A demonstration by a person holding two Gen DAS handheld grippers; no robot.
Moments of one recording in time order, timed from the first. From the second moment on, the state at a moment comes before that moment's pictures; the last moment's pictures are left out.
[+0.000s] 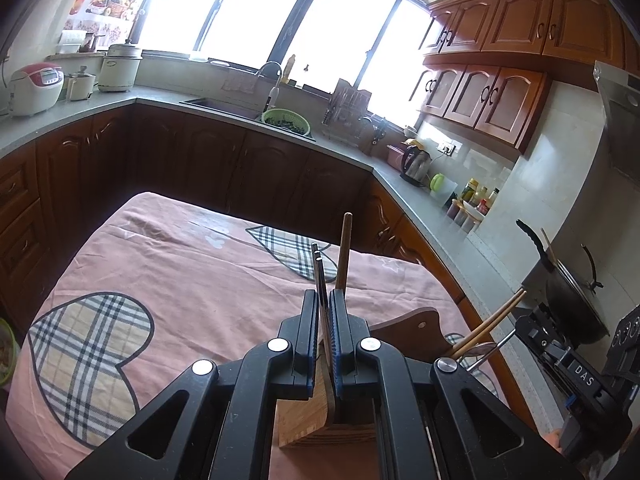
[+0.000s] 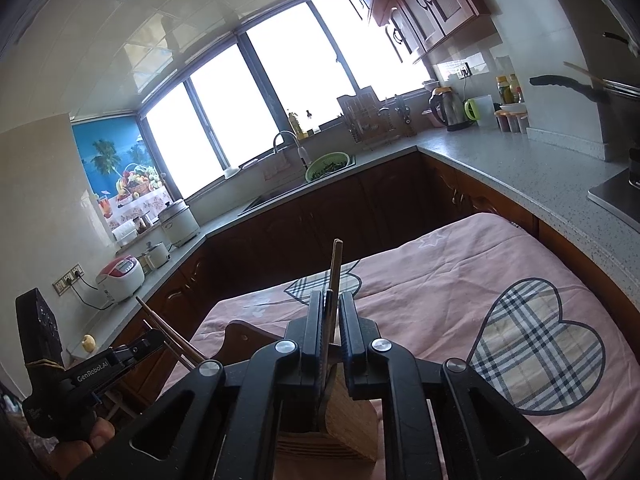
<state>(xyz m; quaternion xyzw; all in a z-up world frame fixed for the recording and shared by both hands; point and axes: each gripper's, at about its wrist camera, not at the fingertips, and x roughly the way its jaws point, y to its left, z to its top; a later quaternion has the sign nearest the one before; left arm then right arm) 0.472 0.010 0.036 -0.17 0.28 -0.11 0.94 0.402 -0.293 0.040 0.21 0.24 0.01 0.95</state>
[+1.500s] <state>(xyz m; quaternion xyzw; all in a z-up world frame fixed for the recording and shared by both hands) 0.348 0.021 0.056 -0.11 0.27 -0.07 0.95 0.320 -0.285 0.045 0.25 0.23 0.03 0.94</state>
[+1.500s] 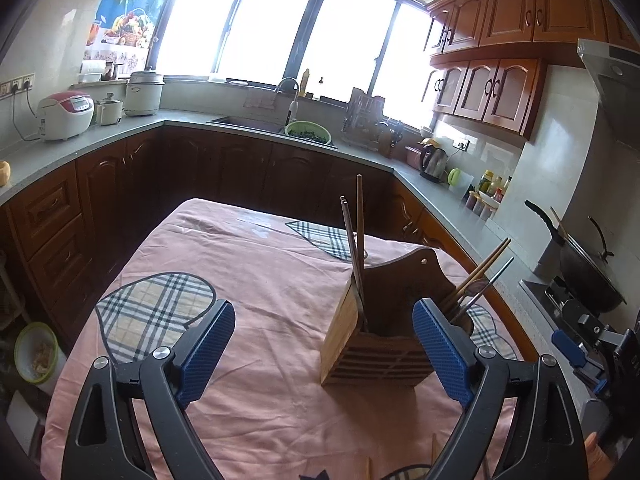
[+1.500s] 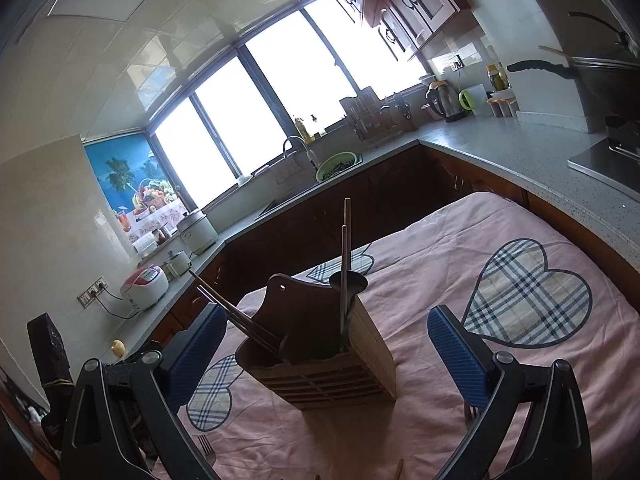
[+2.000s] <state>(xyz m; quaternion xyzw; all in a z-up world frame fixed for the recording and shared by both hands) 0.255 0.043 0.046 -0.10 0.29 -0.07 0.95 0.250 -0.240 0.032 0.17 0.23 0.05 0.96</state>
